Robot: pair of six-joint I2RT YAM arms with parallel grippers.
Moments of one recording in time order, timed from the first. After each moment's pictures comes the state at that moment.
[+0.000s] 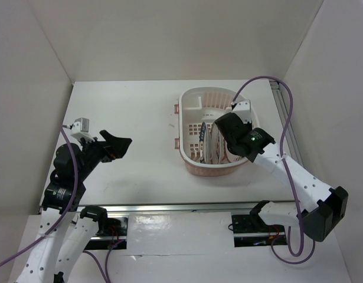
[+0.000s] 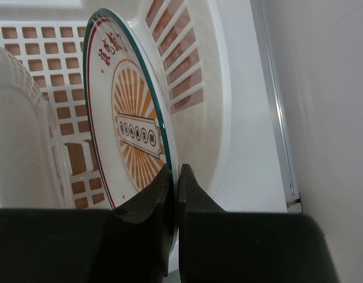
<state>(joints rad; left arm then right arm) -0.17 0.52 0.76 -0.44 0.20 -0.60 0.64 1.18 1.15 -0.91 0.85 0.38</state>
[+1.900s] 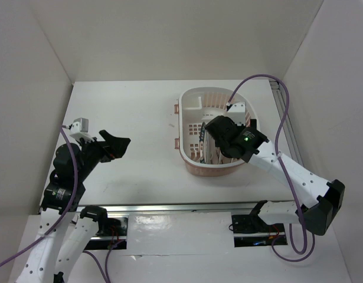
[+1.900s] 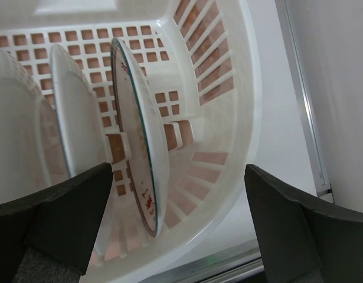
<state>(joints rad) -0.17 0.52 0.77 -0.46 0.16 -0.58 0.76 1.23 1.22 -1.02 0.88 0.60</state>
